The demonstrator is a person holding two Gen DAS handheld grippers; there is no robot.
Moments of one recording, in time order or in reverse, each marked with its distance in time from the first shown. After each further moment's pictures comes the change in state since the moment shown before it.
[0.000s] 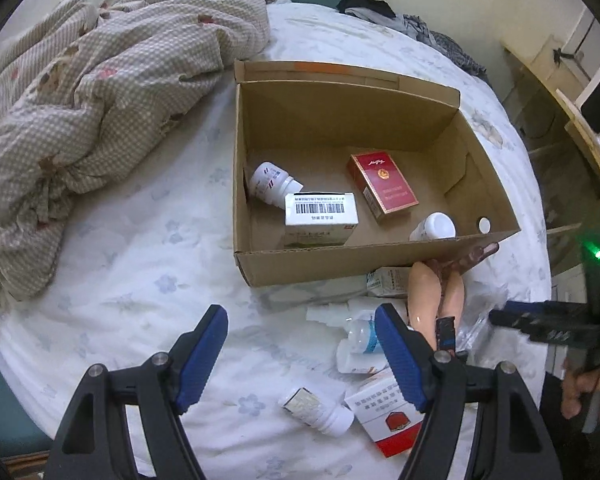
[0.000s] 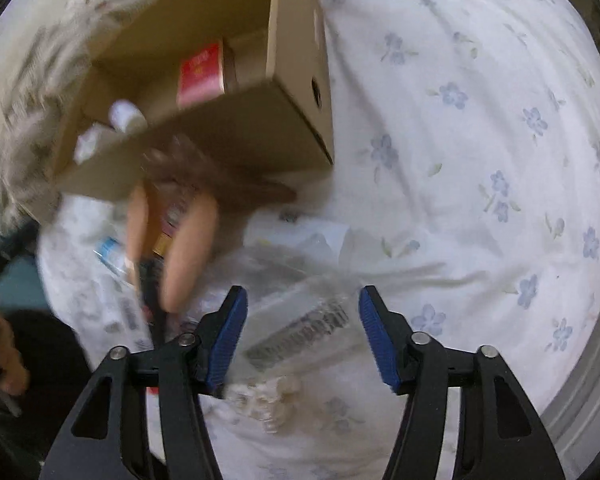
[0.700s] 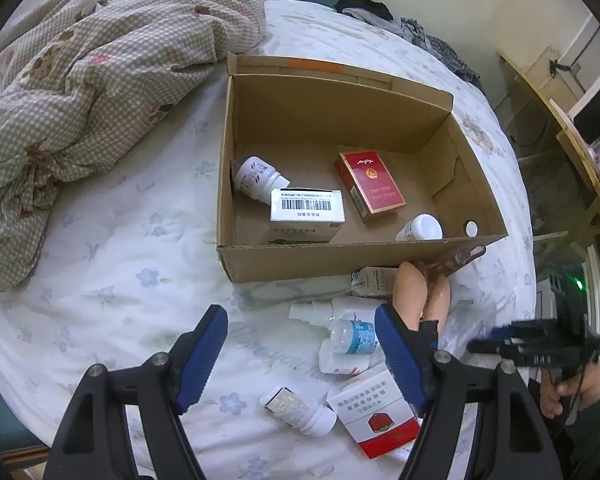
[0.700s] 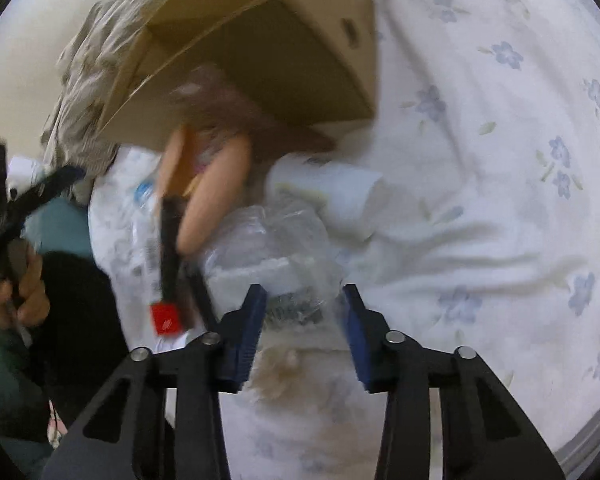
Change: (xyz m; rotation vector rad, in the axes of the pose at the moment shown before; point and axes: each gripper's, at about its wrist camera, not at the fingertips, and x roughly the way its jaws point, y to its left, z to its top) left arm 0.002 0.003 0.001 -0.045 0.008 -0.074; right arm -0.008 -0.019 -0.021 -0.137 0.045 0.292
